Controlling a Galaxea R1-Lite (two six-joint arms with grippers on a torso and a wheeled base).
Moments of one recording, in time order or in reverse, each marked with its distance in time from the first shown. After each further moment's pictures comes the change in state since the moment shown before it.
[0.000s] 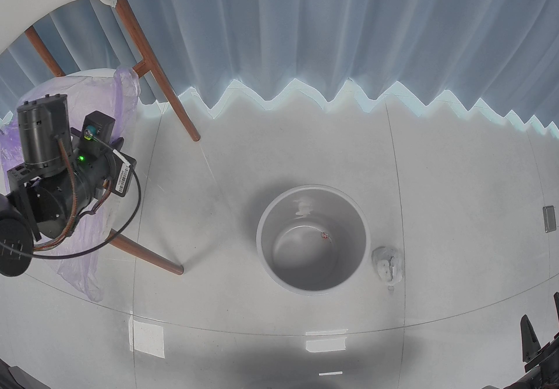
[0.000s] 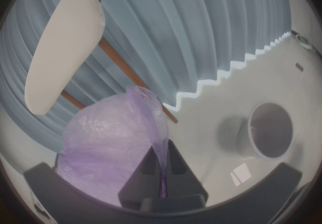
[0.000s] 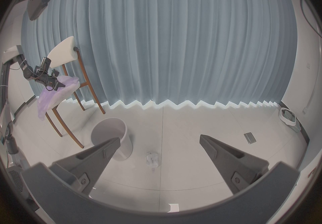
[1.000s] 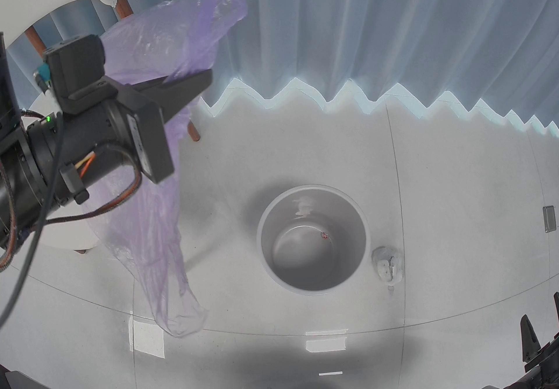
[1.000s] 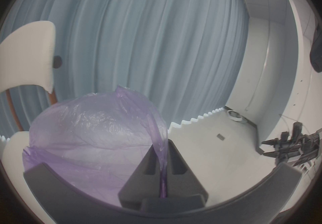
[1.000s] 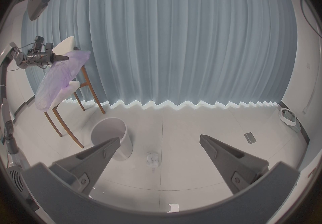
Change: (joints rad) left arm -0.352 -0.171 -0.097 0.001 -0.438 -0.320; right arm 0.000 0.000 0.000 0.000 0.000 0.000
